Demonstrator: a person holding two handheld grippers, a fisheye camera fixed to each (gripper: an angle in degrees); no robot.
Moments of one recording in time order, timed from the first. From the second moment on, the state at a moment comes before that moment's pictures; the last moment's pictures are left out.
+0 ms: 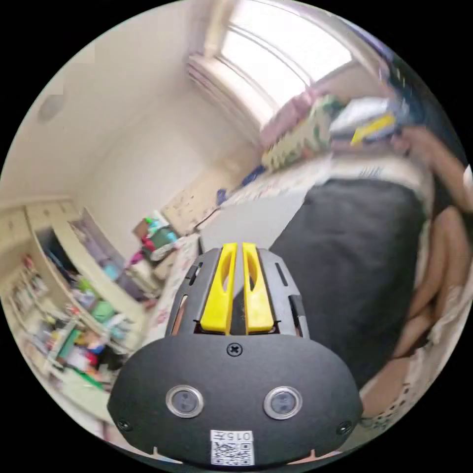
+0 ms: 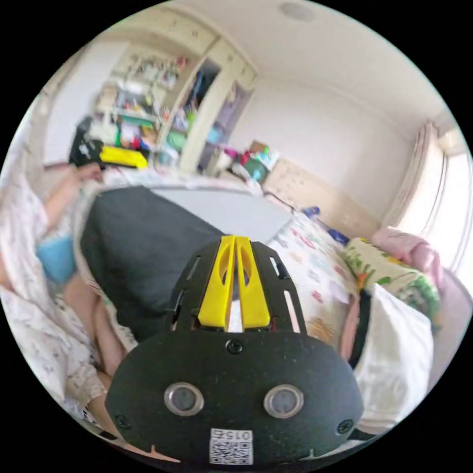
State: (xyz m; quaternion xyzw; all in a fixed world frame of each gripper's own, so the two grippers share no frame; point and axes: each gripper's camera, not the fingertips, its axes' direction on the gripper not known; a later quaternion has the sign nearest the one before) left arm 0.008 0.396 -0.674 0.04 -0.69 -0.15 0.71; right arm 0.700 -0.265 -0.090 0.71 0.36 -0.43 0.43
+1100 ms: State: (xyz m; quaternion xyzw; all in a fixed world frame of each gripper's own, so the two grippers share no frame) left arm 0.334 0.183 -0.684 0.25 -0.63 -0.37 0.64; right arm 0.663 -0.007 -0.107 0.82 -0.02 -0.45 0.36
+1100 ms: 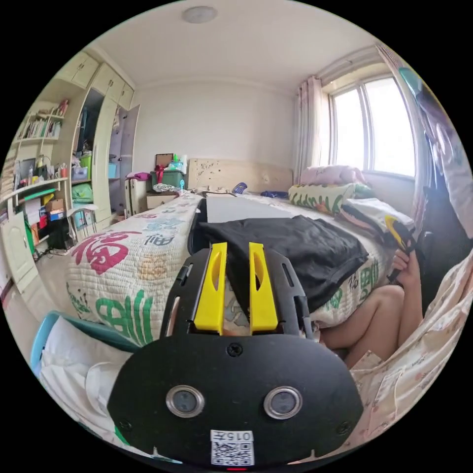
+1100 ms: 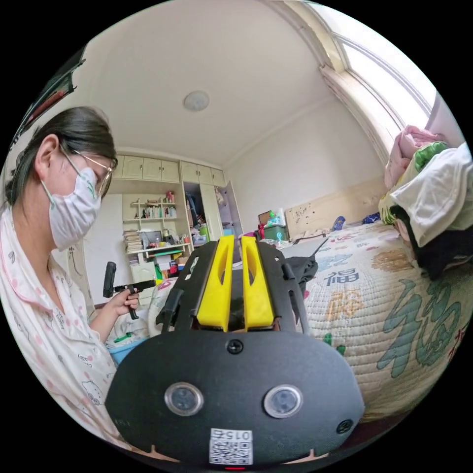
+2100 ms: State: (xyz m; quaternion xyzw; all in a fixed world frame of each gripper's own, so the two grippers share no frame) left arm 0.138 -0.060 -0.788 0.08 -0.47 -0.49 0.73; right arm 0.373 -0.323 -0.611 0.63 0.00 -0.34 0.70
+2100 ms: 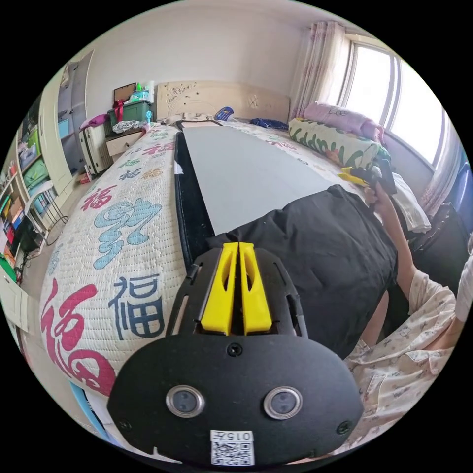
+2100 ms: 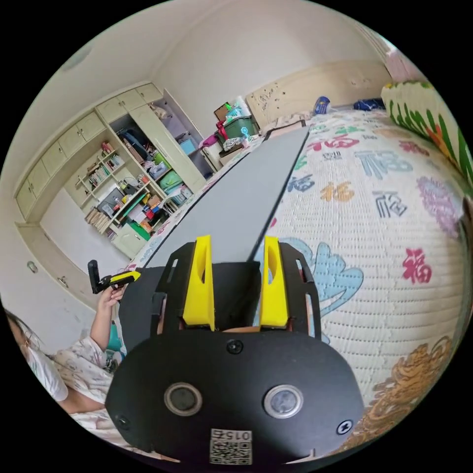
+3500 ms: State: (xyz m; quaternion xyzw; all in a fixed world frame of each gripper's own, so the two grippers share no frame) left arm 0.030 -0.074 -0.645 0.04 -0.54 -0.52 0.66; right arm 0.366 -0.451 -0.464 0.66 0.07 -0.31 0.69
